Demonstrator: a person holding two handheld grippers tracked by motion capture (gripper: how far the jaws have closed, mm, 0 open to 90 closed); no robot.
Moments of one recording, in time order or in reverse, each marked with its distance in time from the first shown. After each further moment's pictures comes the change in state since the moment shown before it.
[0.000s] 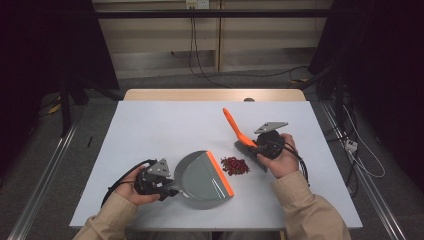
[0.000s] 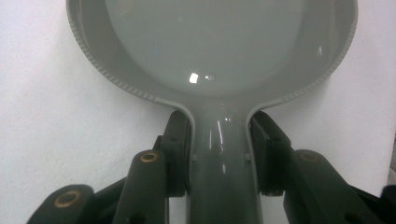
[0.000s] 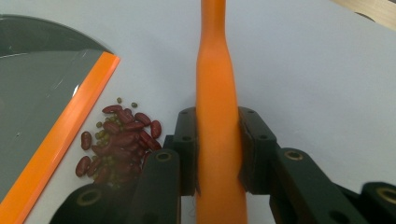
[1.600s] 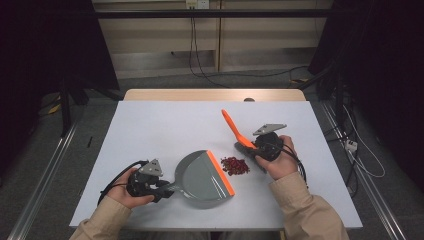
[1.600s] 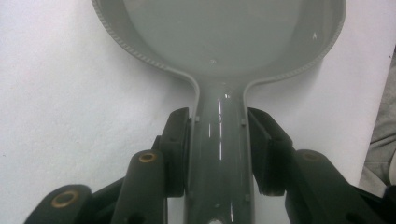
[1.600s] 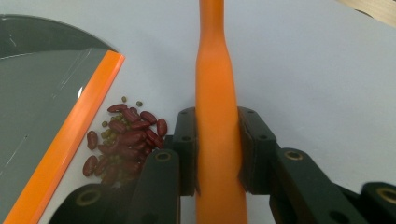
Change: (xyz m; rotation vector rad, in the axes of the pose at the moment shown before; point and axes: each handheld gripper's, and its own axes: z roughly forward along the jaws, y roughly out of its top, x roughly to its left) left arm -0.003 -0.010 -0.015 -0.012 0.012 -0.071; right arm 0.008 -0.001 -0.001 0.005 -0.012 0.012
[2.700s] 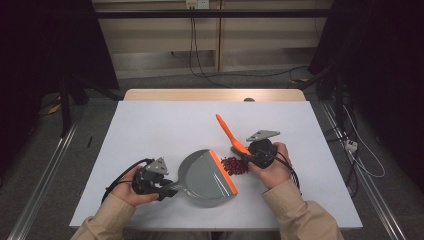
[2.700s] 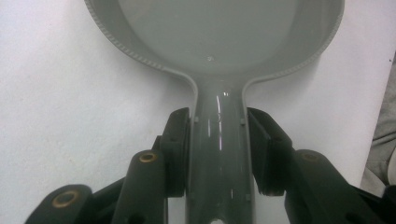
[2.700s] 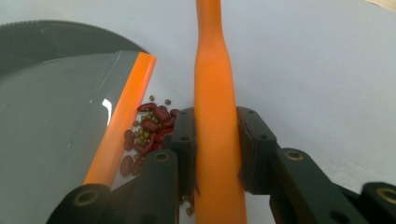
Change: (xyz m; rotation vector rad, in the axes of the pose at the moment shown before) left arm -0.002 0.012 0.007 0.031 -0.014 0.007; right arm 0.029 -0.003 -0.002 -0.005 -0.027 0.048
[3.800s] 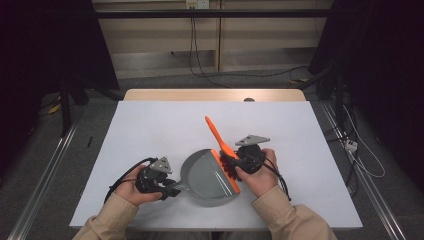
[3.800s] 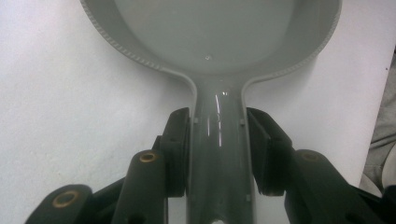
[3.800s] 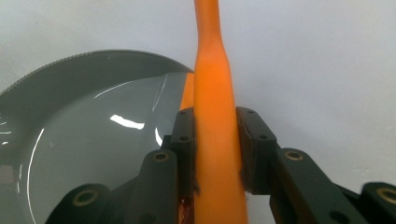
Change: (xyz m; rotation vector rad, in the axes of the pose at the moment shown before) left arm -0.001 0.007 0.006 0.007 -0.009 -0.010; right arm 0.037 0.003 0.007 -0.052 0.027 0.069
